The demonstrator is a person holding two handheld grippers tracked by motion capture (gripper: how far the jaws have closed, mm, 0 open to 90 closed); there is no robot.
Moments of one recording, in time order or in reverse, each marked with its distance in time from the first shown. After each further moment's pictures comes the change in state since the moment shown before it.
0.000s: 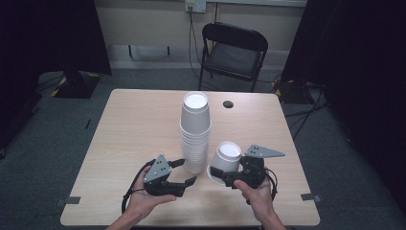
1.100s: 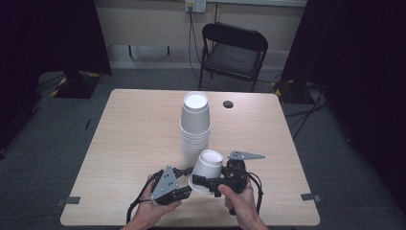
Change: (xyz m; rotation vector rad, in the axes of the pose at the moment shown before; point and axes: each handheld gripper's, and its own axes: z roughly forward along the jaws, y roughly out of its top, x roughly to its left) left arm -0.022 -0.014 0.012 -0.129 0.022 0.174; right arm 0.023 -0.012 0.034 0.058 0.144 0.199
